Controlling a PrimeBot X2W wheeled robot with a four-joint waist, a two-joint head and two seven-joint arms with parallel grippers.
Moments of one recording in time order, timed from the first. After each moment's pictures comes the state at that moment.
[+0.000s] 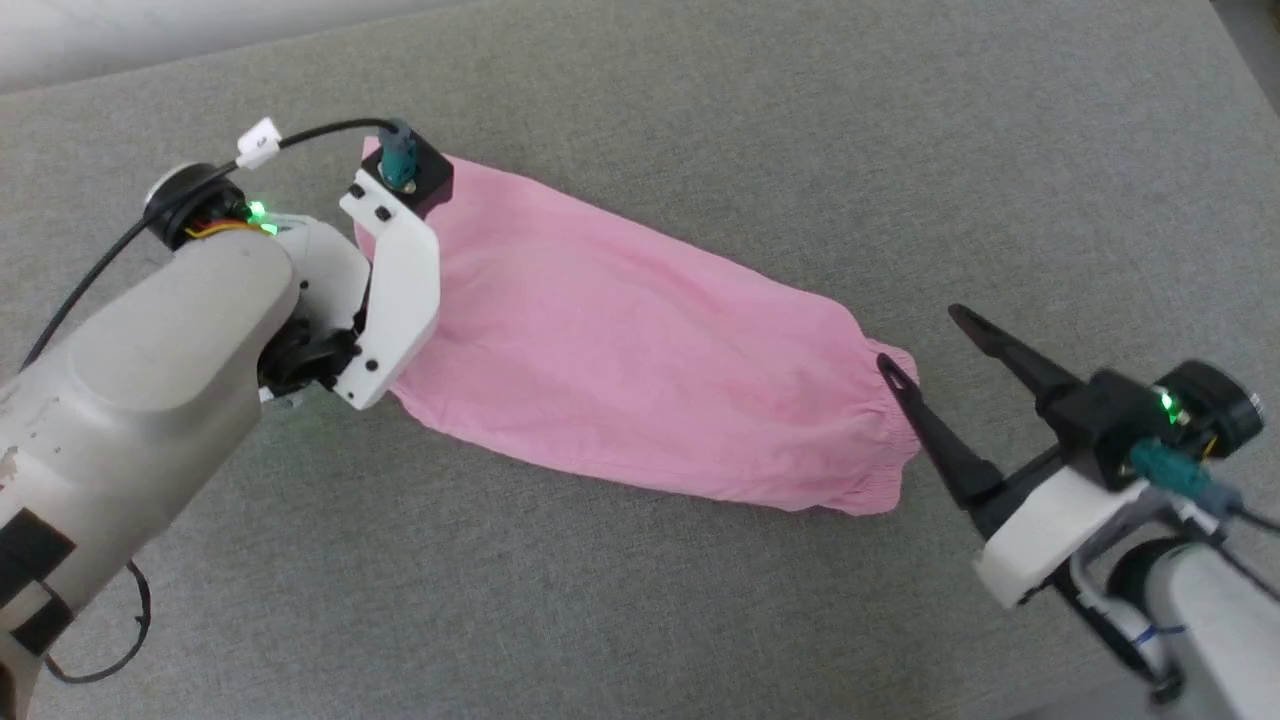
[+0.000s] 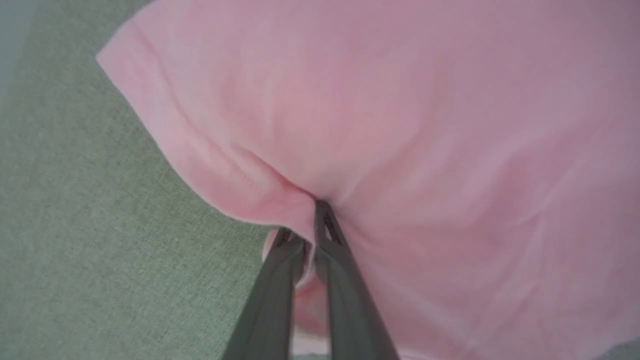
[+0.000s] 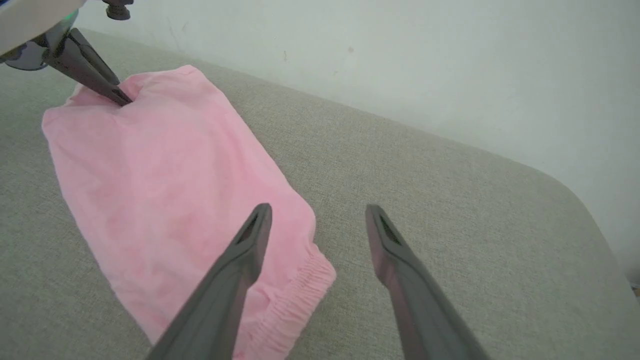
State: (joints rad) left arm -1.18 0.62 -1.27 0.53 -0.88 -0.13 0.69; right arm -0.24 -0.38 0.34 -0.08 0.24 0.13 0.01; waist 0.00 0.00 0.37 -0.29
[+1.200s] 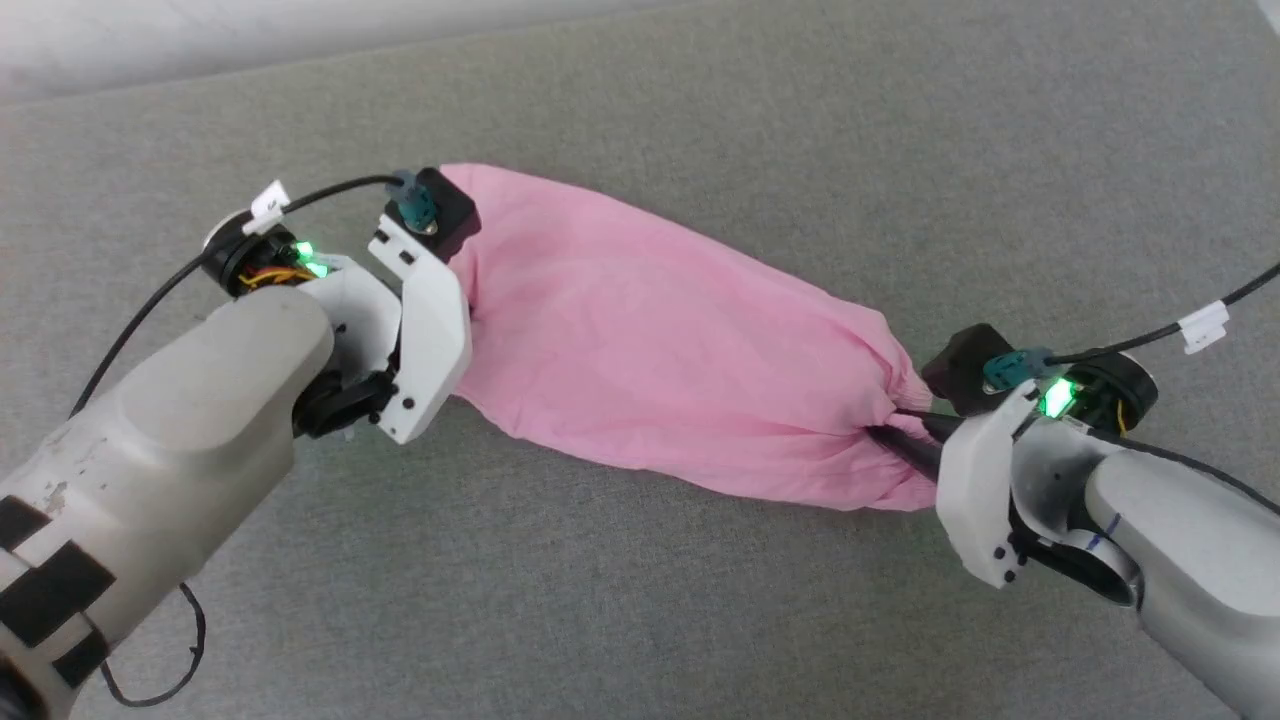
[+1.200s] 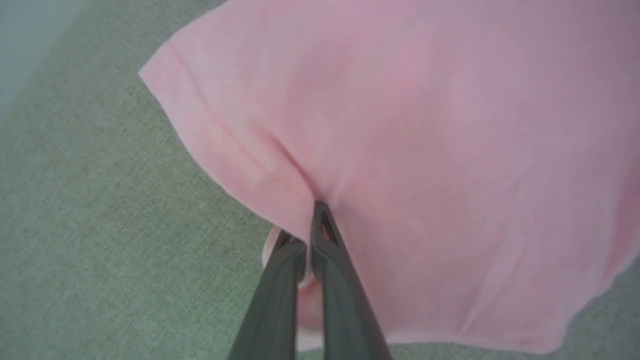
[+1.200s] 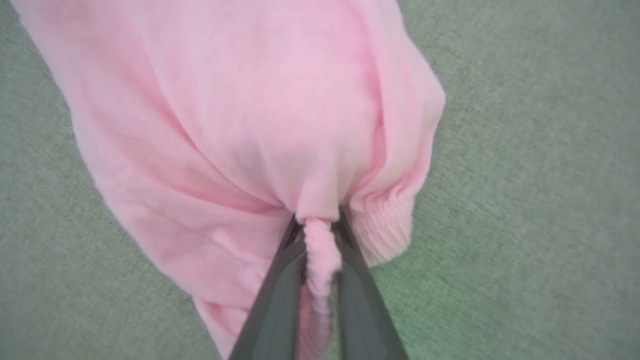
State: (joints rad) left arm -1.11 0.58 -1.28 0.55 -0.92 -0.13 0.43; right arm -0.69 -0.58 0.97 0.36 0.73 0.13 0.24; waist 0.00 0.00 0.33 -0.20
